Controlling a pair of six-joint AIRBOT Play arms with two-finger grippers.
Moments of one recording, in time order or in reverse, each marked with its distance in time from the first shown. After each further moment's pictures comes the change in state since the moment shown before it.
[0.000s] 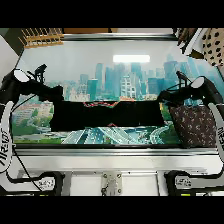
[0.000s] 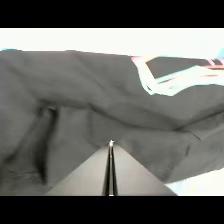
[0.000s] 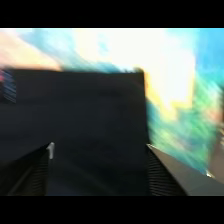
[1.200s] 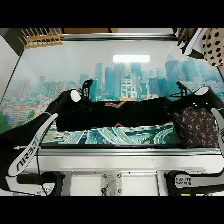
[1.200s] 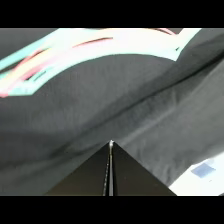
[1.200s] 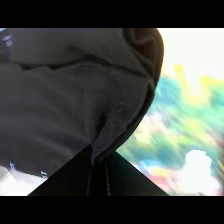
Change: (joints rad) left arm -0.500 -0.108 -0.151 -0.111 0.386 -0.107; right arm -0.070 -0.003 -0.052 0.089 0.067 -0.138
